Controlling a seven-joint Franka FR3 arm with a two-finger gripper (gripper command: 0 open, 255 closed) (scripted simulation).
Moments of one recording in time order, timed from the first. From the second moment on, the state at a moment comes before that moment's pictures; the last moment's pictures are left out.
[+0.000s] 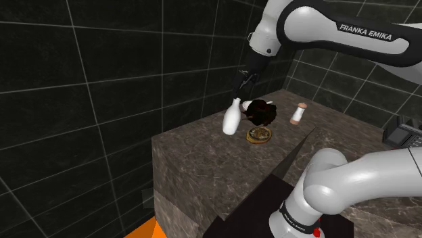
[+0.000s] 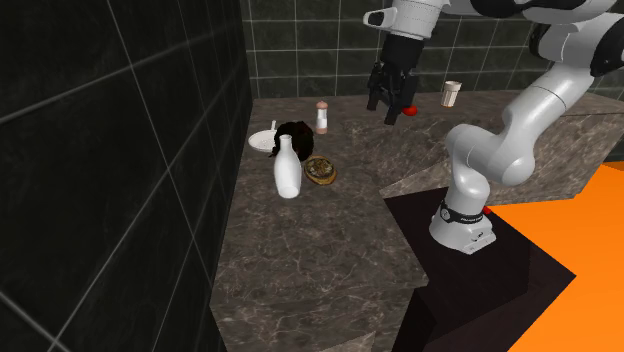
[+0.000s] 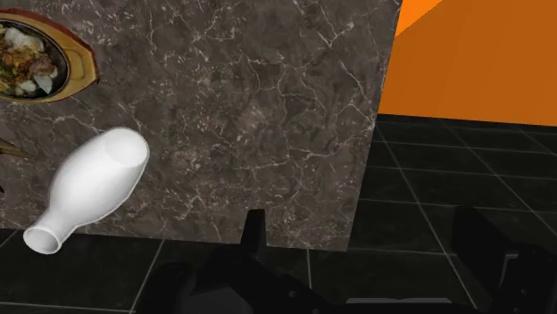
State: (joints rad) arm -0.02 -0.76 0.01 -2.28 0.00 1.72 0.04
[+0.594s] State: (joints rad) arm -0.05 -0.65 -0.12 -2.30 -0.05 1.84 -0.09
